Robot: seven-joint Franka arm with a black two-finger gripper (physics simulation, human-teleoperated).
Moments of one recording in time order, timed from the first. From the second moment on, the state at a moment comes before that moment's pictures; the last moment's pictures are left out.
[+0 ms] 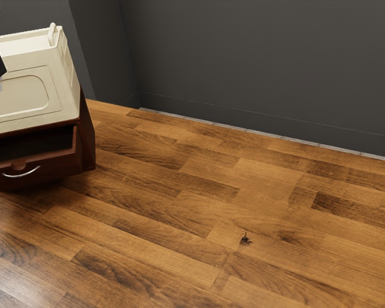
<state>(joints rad) -0.17 -0.14 0.59 -1.55 0.17 1.47 0.18</state>
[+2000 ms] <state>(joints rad) 0.11 -0.16 0.41 -2.32 0.13 2.27 0.03</state>
